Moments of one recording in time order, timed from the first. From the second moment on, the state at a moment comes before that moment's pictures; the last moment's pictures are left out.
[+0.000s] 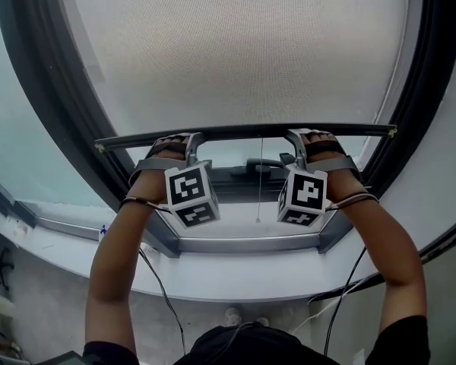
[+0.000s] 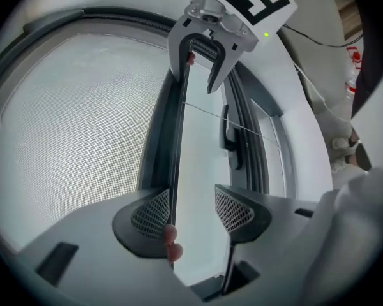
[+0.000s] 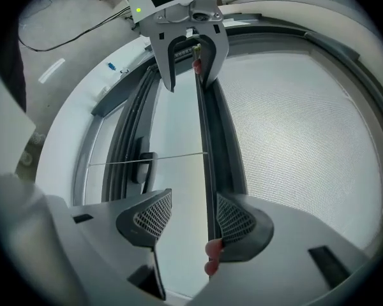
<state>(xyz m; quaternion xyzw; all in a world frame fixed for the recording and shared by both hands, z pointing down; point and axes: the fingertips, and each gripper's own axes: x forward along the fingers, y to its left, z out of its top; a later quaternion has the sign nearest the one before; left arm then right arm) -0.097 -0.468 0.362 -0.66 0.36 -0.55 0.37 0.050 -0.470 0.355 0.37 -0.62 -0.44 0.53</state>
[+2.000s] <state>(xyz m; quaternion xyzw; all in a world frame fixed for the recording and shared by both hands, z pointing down) -0.093 -0.458 0.553 -0.70 0.29 -0.59 0.28 0.060 -0.454 0.550 0.29 -0.64 -0.34 0.62</state>
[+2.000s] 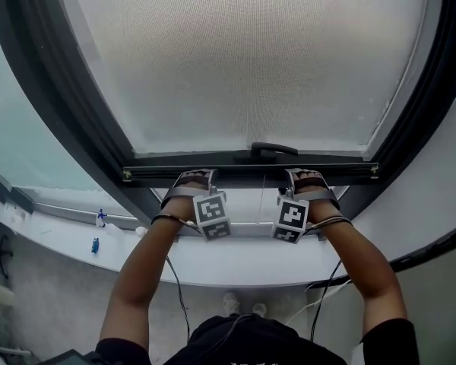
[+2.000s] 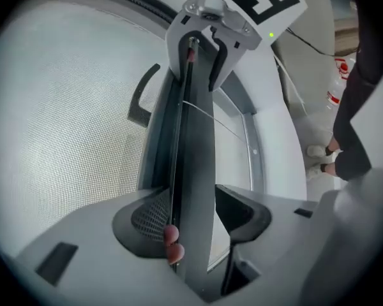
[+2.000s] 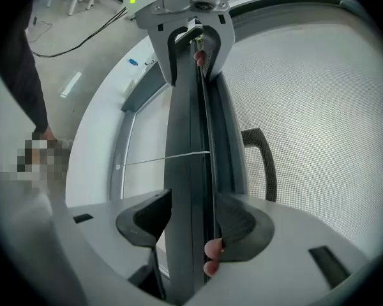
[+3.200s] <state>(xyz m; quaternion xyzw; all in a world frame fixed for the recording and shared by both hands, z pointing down) -0.093 -0.455 0.560 -0.70 0.30 -0.59 0.29 0.049 -0.458 0.554 0.32 -0.65 -0.36 0.59</state>
